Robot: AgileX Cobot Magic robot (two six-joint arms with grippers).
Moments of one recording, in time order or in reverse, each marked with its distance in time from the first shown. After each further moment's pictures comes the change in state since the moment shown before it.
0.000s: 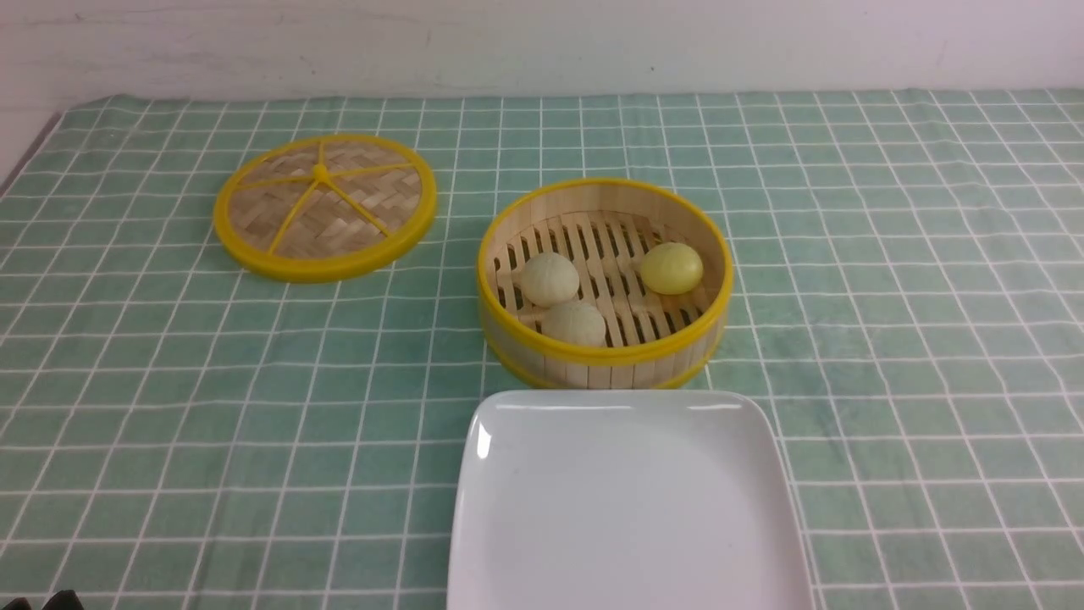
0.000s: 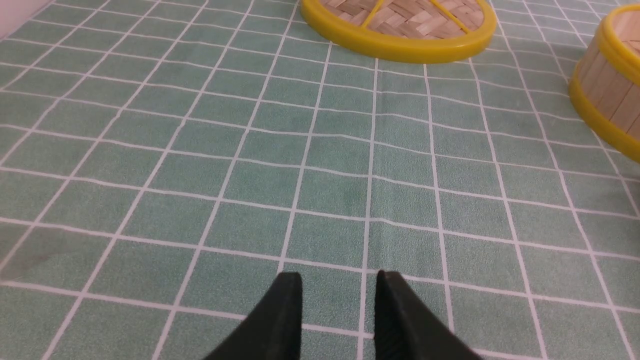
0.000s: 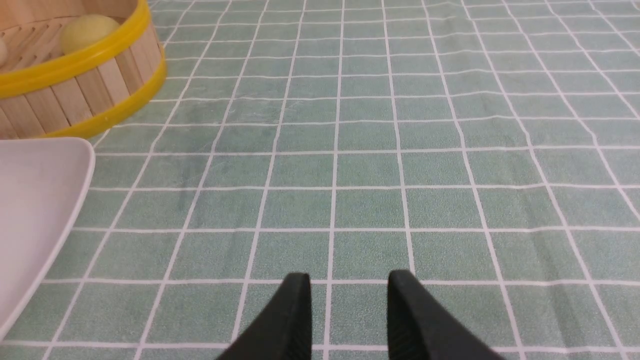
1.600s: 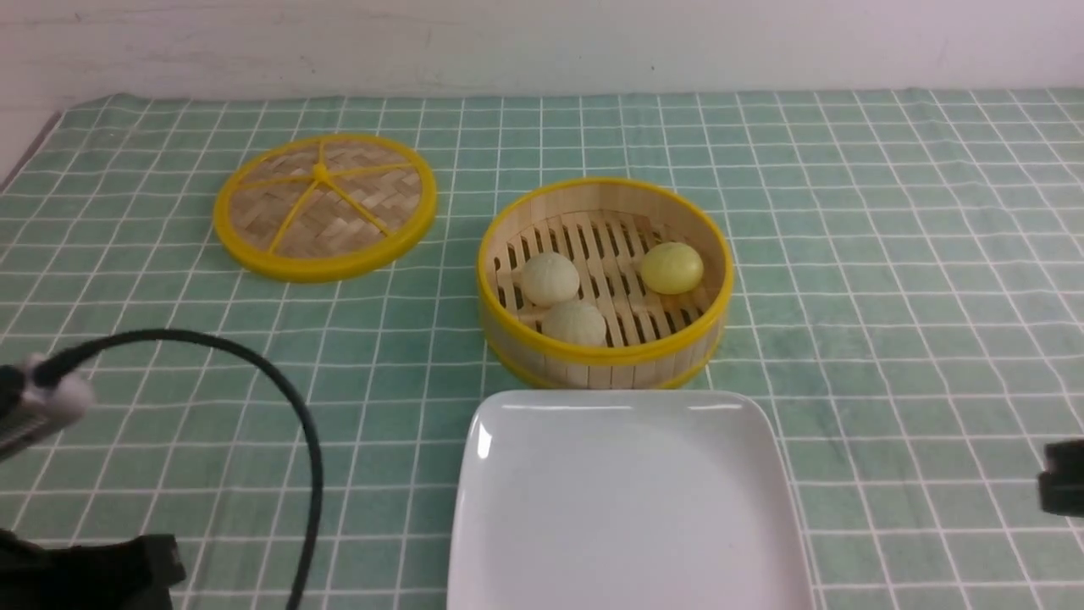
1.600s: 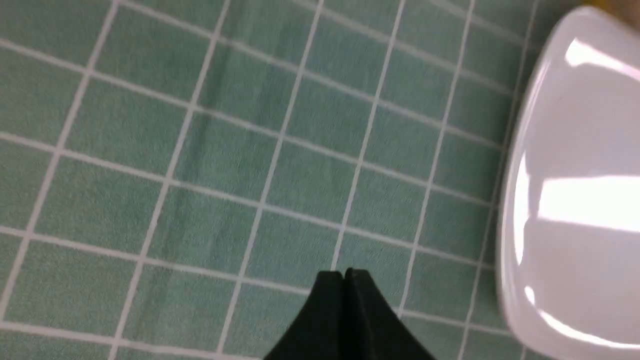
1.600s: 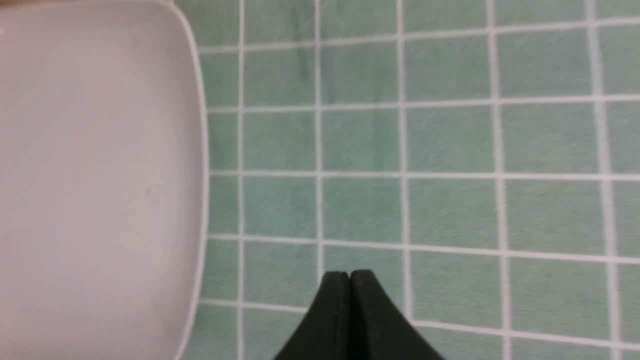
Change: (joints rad) right arm 0.005 1.076 -0.723 0.430 0.459 -0.211; left arm 0.000 0.774 -0.537 -0.423 0.512 0.039
